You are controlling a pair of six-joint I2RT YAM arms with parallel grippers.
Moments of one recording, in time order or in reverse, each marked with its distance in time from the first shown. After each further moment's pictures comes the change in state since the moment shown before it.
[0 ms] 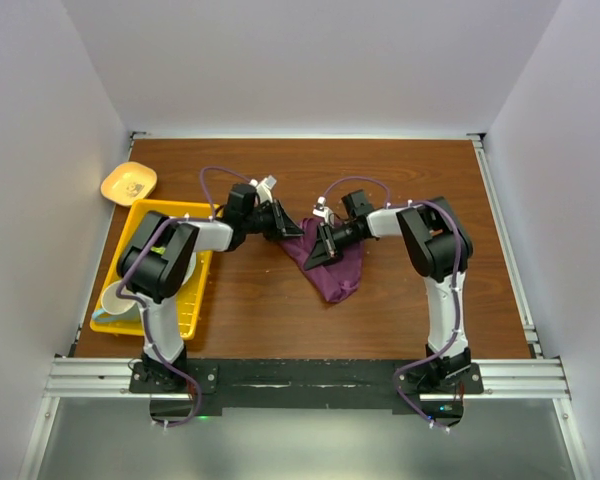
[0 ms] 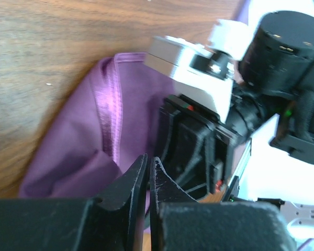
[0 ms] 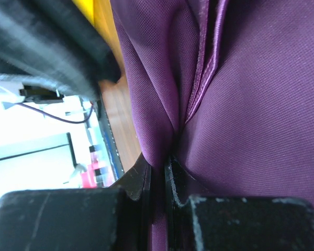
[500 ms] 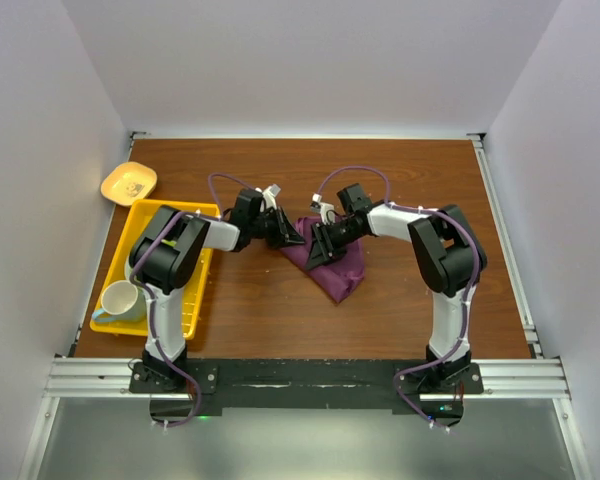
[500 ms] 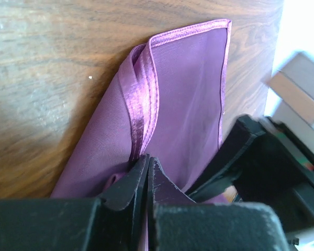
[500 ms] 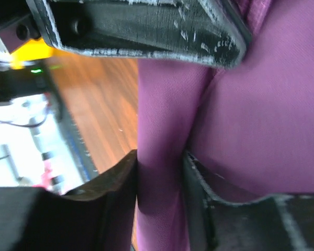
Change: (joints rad) left arm -0.015 0.107 0.033 -0.037 -0.039 -0.005; right arm 0.047 -0.151 -0.006 -0.156 0.227 -0.118
